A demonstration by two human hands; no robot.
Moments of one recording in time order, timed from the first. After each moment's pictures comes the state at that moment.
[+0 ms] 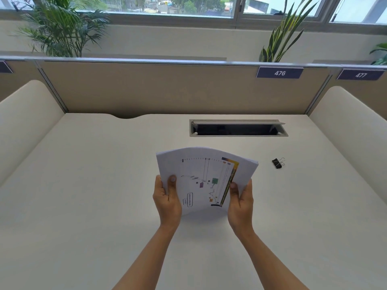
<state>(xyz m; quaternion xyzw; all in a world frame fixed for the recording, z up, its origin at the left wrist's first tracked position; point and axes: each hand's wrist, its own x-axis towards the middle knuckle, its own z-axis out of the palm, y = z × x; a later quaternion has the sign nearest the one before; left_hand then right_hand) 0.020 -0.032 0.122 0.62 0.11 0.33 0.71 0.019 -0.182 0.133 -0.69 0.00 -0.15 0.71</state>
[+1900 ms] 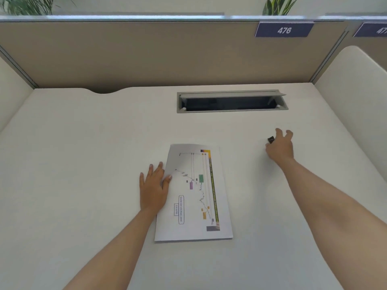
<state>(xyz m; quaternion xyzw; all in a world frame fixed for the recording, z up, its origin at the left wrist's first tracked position) 0.065 -0.006 0.003 0.95 0.10 0.04 0.30 0.224 -0.374 0.061 -0.96 0.17 0.00 0.22</state>
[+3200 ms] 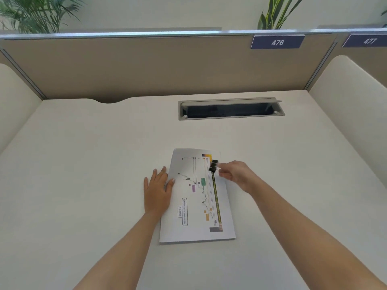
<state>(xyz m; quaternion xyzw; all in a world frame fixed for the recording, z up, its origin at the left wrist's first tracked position) 0.063 -0.006 0.005 0.94 0.10 0.04 0.31 0.140 -0.256 0.082 -0.69 0.20 0.25 0.65</state>
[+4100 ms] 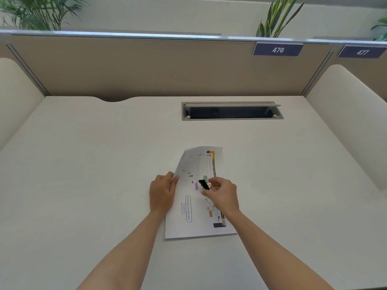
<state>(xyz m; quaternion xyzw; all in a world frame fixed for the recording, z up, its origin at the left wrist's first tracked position) 0.053 -0.004 0.008 0.92 0.08 0.16 0.36 0.052 -0.195 0.066 -0.85 0.11 0.08 0.51</state>
